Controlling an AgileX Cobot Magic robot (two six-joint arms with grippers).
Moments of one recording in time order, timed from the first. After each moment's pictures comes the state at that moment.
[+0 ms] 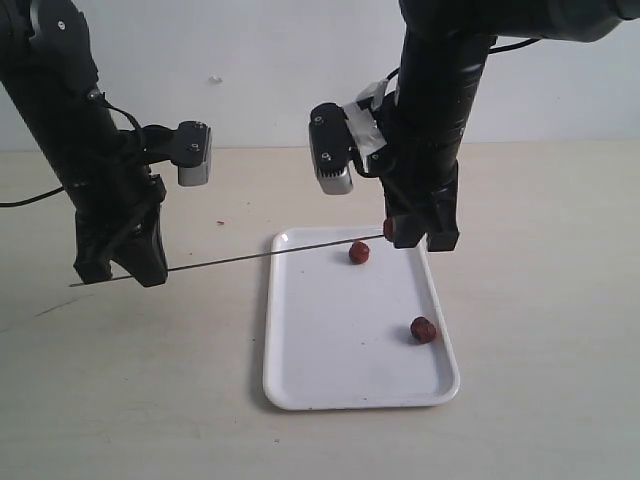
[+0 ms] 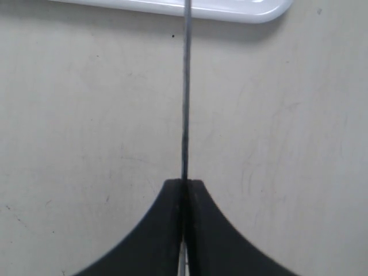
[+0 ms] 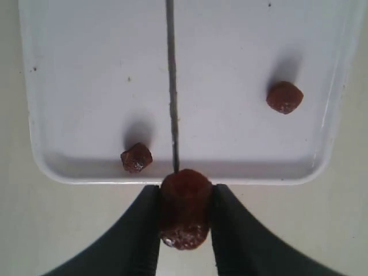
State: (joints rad) left arm -0.35 1.92 -1.46 -0.24 1.22 1.24; right arm 0.38 1.95 -1.62 0.00 1.21 -1.12
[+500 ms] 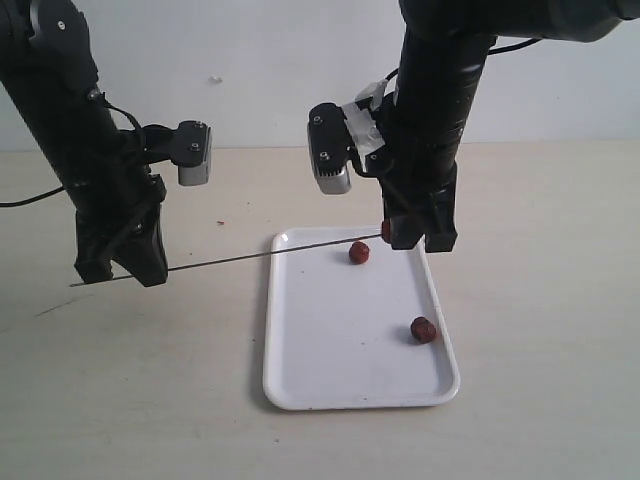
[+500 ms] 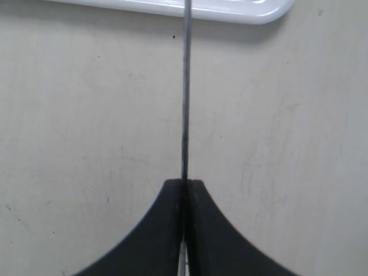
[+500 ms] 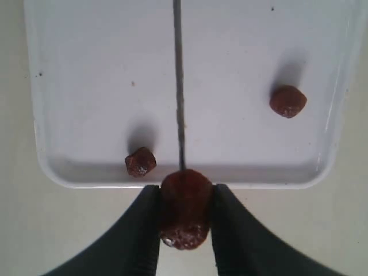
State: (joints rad) left arm -0.35 1.92 -1.46 -0.24 1.22 1.24; right arm 0.38 1.95 -1.62 0.01 1.22 -1.12
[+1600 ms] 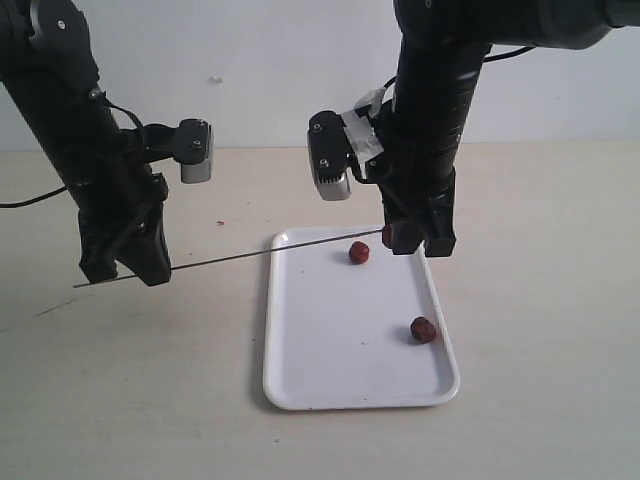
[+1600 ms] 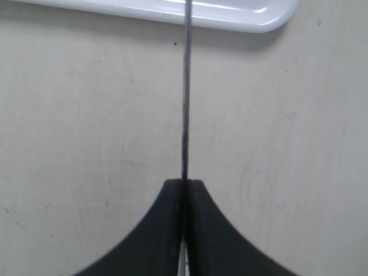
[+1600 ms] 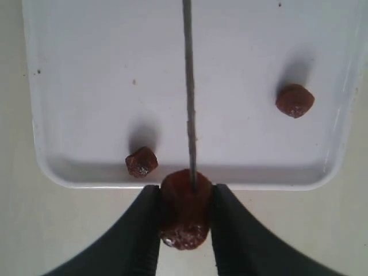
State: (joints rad) left arm -0.35 1.92 -1.46 -0.26 1.21 1.22; right arm 0.38 1.97 -1.62 0.01 1.22 -1.12
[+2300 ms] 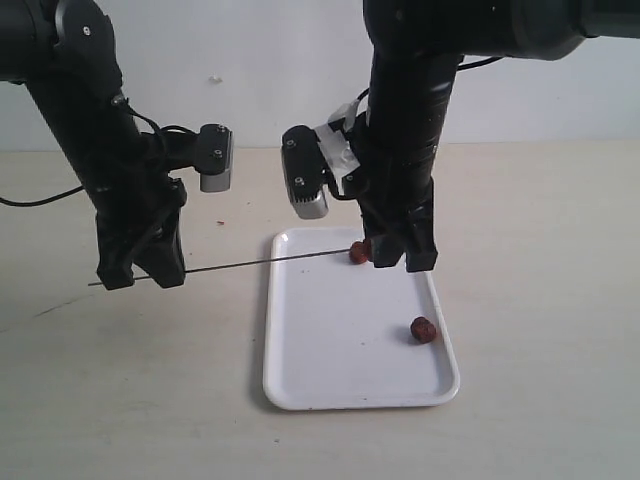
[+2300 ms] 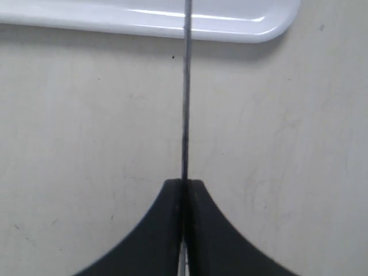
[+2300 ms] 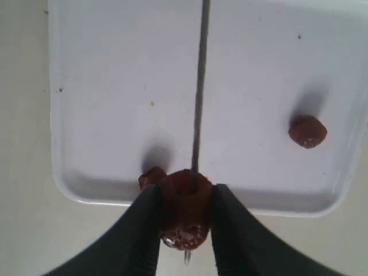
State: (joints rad) left arm -0.41 1.92 -1.46 -0.22 1.18 1.20; right arm 0.45 1.97 -1.62 0.00 1.22 -1.12
